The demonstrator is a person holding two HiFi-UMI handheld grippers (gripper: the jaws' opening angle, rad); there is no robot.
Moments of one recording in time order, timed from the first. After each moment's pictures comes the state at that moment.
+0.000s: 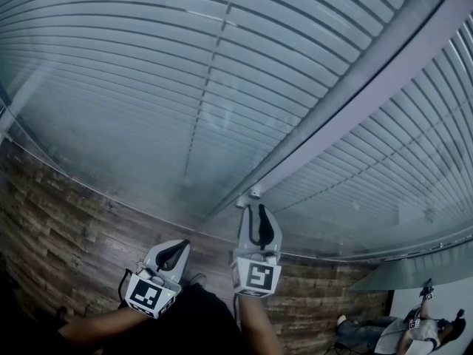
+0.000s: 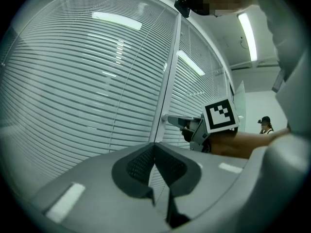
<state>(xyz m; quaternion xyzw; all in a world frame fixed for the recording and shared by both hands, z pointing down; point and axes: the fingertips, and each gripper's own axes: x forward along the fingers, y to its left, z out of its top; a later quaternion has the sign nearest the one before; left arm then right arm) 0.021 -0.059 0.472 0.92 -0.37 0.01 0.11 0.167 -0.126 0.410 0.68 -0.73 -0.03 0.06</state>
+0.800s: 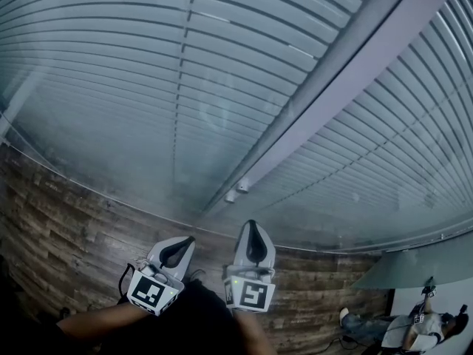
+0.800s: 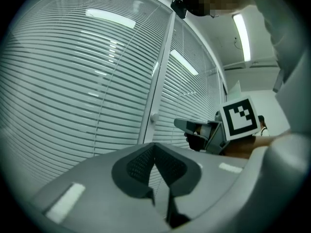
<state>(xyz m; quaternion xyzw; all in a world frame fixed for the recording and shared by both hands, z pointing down) 0.063 -0.055 0.461 0.94 -0.34 0.01 0.10 0.185 -0.076 0.407 0.70 -0.71 -0.03 0.03</state>
